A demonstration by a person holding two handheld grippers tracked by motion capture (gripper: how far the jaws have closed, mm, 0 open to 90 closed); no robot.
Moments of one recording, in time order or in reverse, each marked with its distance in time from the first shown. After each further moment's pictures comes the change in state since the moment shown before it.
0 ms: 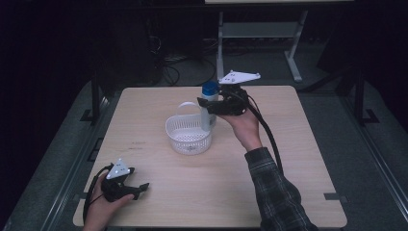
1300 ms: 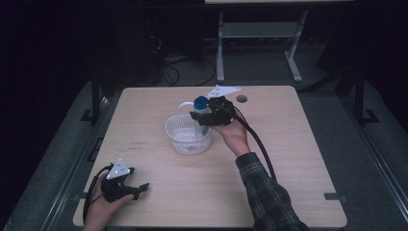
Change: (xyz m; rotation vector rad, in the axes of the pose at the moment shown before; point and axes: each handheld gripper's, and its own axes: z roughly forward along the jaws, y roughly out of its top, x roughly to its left) left arm 0.000 0.000 0.000 0.003 -0.002 0.005; right arm 0.004 -0.039 0.047 0.103 0.020 -0.019
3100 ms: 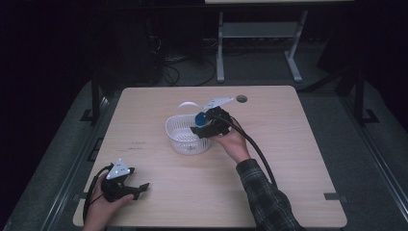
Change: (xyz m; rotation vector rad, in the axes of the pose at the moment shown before) left arm 0.000 0.000 0.000 -0.002 -0.002 -0.003; right arm -0.001 -0.034 0.025 0.155 0.023 0.019
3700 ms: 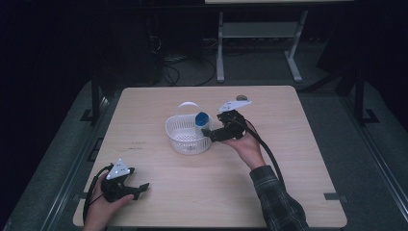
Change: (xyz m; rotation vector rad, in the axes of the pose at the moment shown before) left arm -0.001 0.000 0.000 -0.003 0.005 -0.007; right arm -0.008 -0.021 -0.043 -0.047 -0.004 0.032
